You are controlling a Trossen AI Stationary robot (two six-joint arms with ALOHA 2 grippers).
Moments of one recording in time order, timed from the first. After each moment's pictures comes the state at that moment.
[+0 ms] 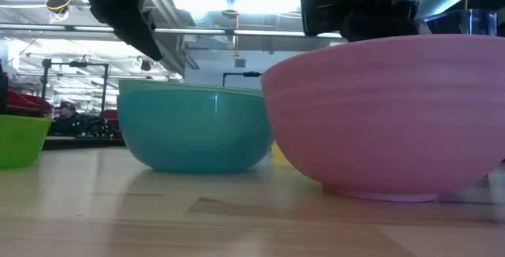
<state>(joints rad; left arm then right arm) -0.22 1.15 0.82 -0.58 -0.26 -0.29 0.31 1.77 1.21 -0.65 -0.10 0.62</state>
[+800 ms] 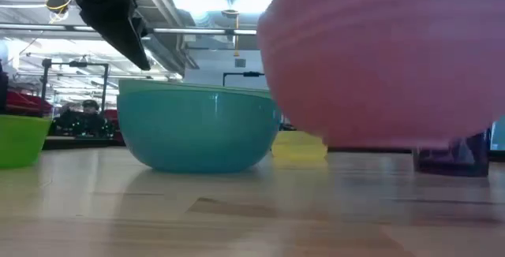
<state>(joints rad) -0.22 1.15 0.82 -0.66 -0.25 -0.33 0.31 1.77 1.35 -0.78 -0.14 0.58</state>
